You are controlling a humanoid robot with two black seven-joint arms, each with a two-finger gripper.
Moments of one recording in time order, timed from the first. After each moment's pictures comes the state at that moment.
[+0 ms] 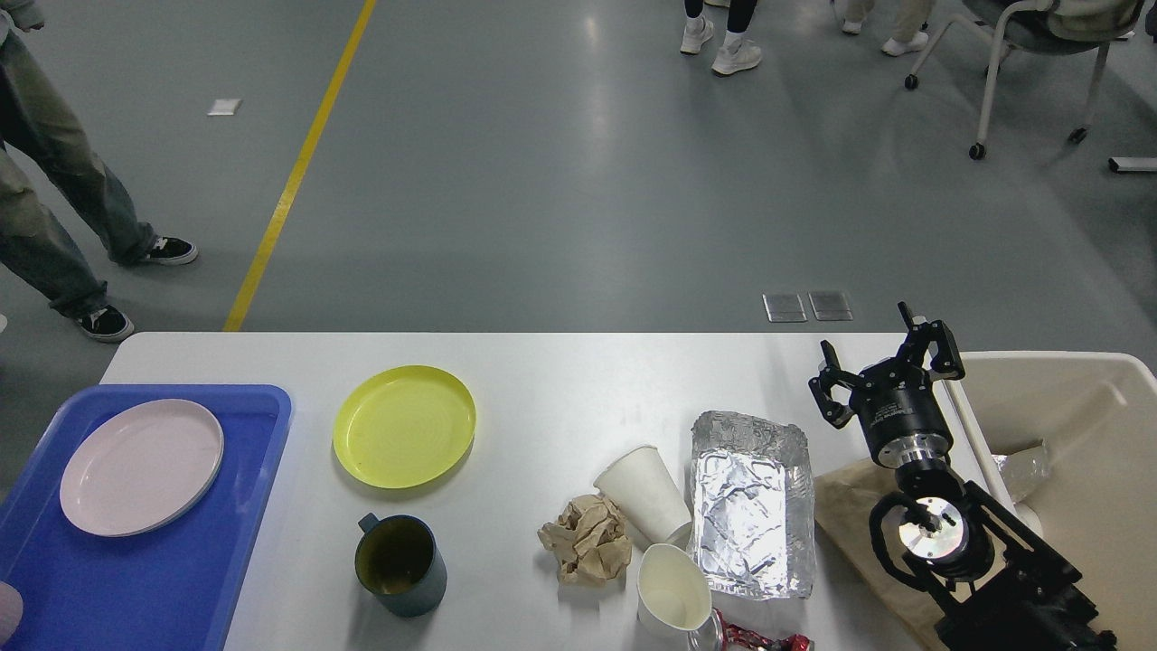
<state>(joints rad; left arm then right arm) -0.99 1.00 0.88 -0.59 0.28 -0.78 -0.12 0.33 -0.18 1.09 0.82 -0.19 0.23 0.41</state>
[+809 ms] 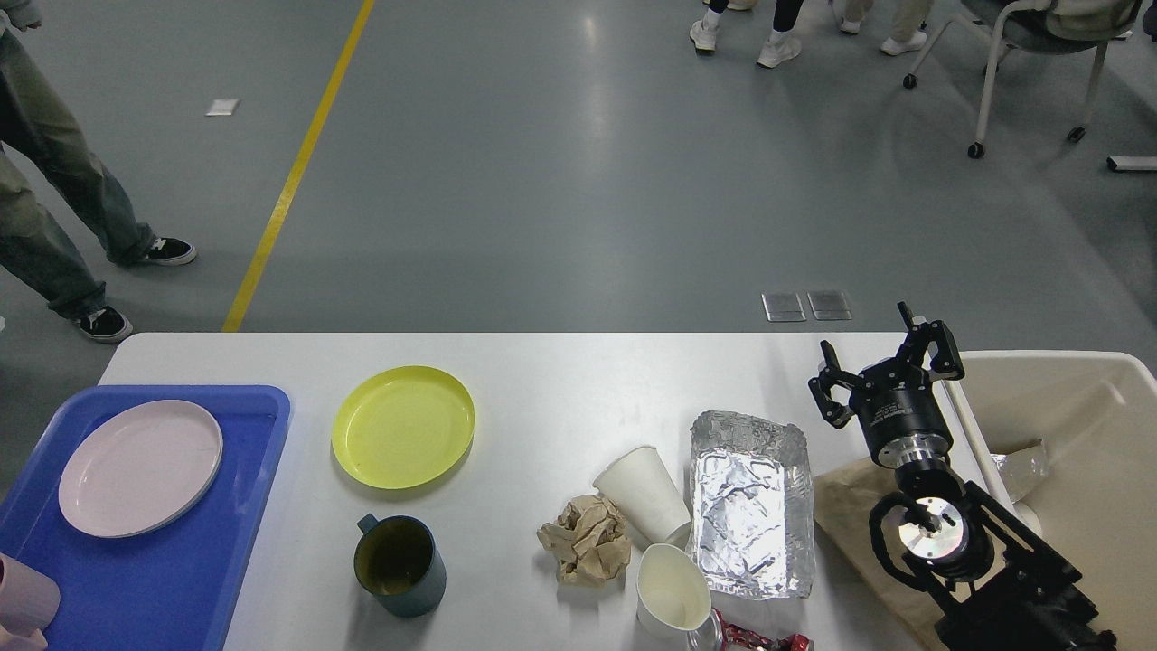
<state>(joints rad) -0.97 0.97 0.85 -0.58 0.26 -0.70 -0.12 0.33 -0.18 1.09 0.82 -0.19 0.23 0.41</state>
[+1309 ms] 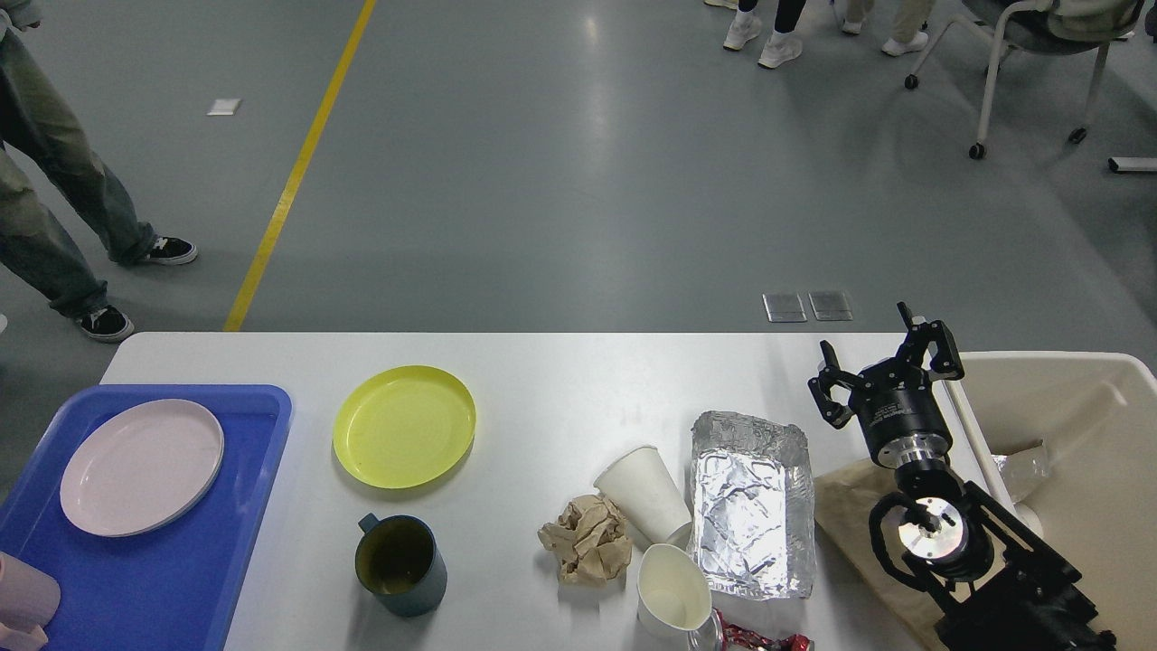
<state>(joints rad) -1.07 0.99 0.93 -0.62 0.26 -0.75 -0.12 0.33 -0.18 1.09 0.82 -0.19 0.23 0.41</state>
